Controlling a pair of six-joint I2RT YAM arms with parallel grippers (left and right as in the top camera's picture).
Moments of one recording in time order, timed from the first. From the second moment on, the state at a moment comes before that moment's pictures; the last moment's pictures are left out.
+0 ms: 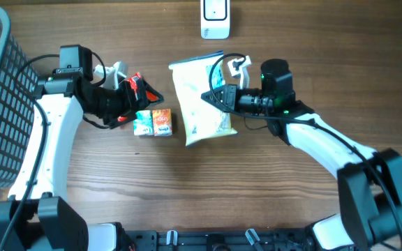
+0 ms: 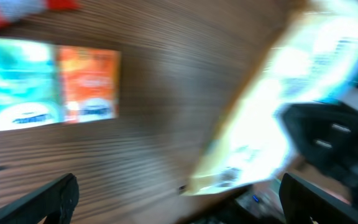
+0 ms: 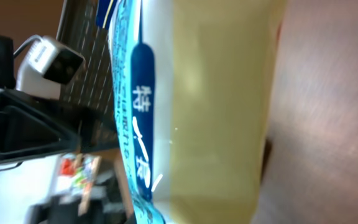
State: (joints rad) left arm 0.06 1.55 1.28 -1.09 0.66 -0.26; right arm 0.36 1.66 0.87 0.29 -0.85 0.71
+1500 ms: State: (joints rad) left arm 0.06 1.55 1.28 -1.06 0.45 -0.31; right arm 0.15 1.94 0.87 0.42 -0.92 0.92
